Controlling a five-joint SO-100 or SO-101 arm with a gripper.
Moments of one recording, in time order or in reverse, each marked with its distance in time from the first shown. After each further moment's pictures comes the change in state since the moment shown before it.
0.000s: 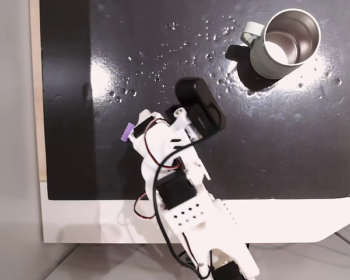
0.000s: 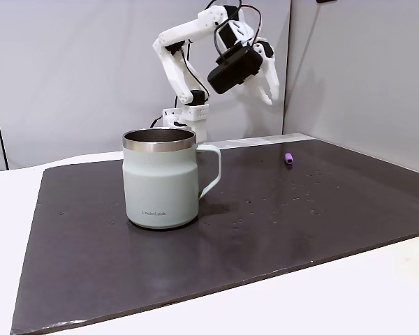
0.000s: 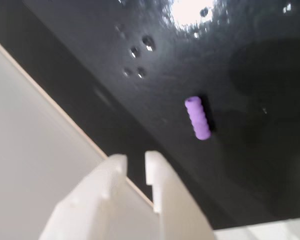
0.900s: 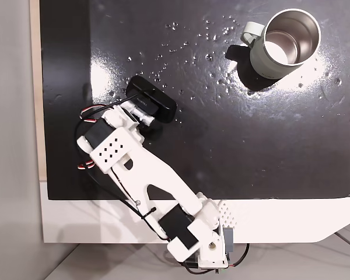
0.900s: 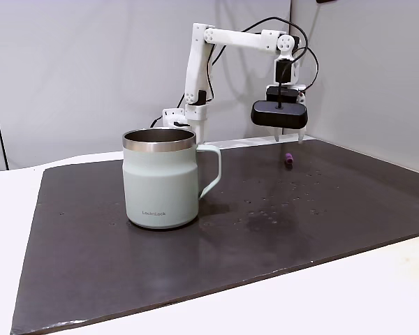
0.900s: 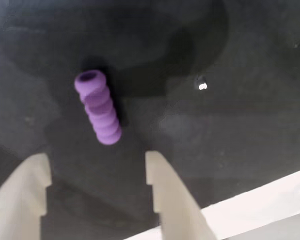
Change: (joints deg) arm -12.2 -44.6 -23.6 13.2 -3.8
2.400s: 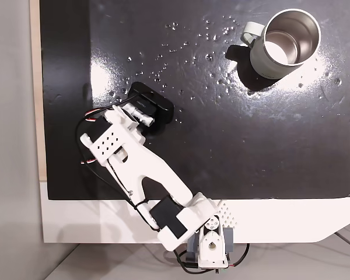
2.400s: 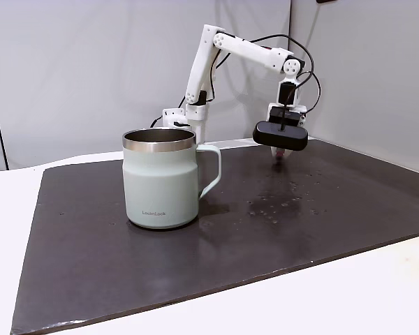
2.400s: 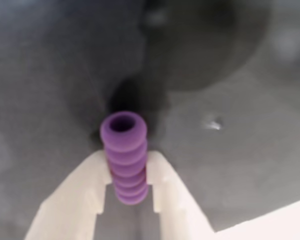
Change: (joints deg) arm -0.1 -5.2 1.6 -4.4 -0.2
